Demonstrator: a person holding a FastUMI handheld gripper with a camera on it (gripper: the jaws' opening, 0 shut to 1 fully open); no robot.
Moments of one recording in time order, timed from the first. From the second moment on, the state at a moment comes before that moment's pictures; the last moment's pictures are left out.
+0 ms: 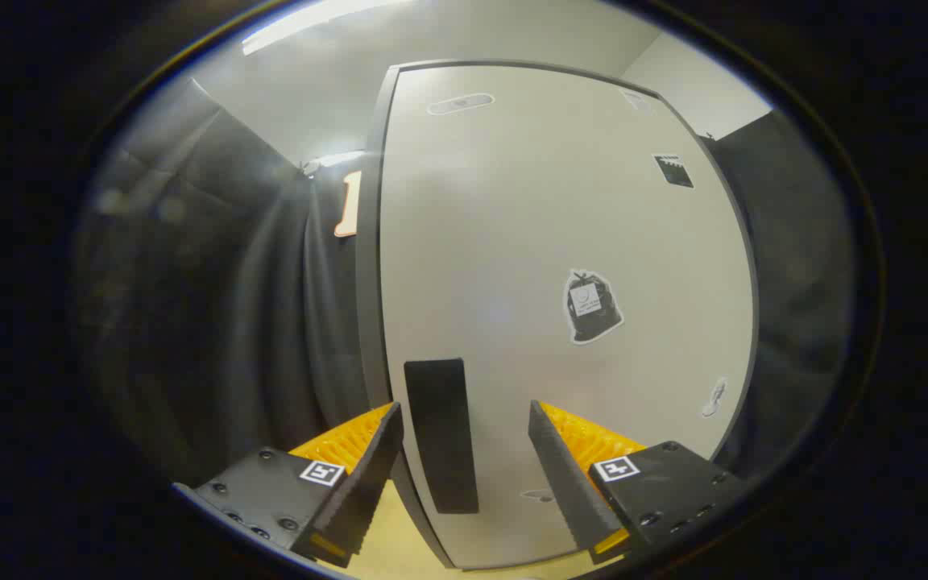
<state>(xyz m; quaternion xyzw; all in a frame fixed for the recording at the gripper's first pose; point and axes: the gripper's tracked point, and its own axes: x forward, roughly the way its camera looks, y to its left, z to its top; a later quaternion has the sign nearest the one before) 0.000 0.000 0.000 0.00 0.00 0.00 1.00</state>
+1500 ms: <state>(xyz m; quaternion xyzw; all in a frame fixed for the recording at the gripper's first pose) -0.003 0.010 -0.012 -0.01 0.00 0.02 1.00</state>
